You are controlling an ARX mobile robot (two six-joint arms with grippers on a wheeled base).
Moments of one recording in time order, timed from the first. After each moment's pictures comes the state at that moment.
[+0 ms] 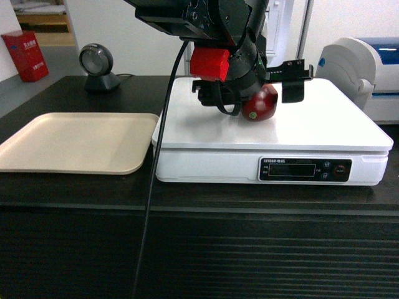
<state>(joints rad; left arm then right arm) -0.53 2.39 1.97 -0.21 -0.03 -0.25 0.00 0.00 0.01 0.00 0.00 0.00</state>
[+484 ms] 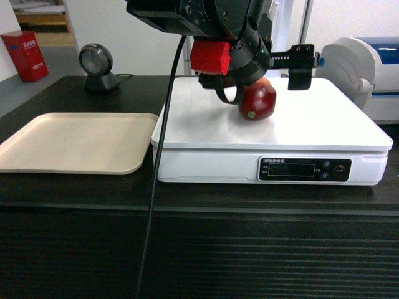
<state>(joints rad) -0.54 2.33 1.89 -0.03 -0.03 -0.15 0.00 0.00 0.01 0.00 0.00 0.00</state>
